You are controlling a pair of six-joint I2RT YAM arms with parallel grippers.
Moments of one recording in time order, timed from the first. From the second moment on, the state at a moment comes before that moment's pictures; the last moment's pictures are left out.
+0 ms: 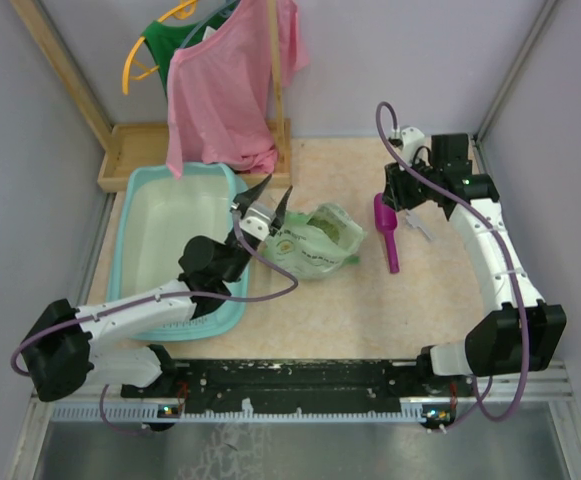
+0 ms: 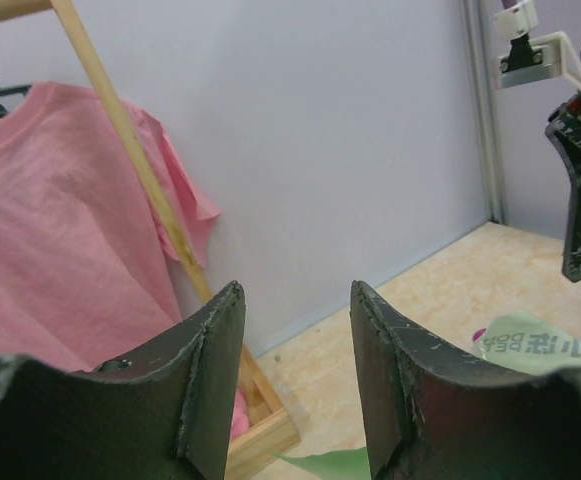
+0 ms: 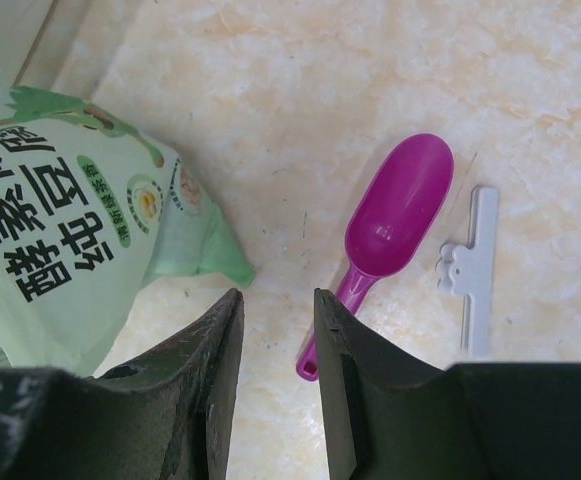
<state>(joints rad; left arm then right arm) -0.94 1.24 0.70 1.03 -0.30 0.49 0.10 1.36 1.36 -0.74 -0.41 -0.25</state>
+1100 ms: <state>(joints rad) -0.97 1.40 1.36 0.77 -0.44 0.49 0.09 1.41 1.40 -0.77 -0.27 -0.19</state>
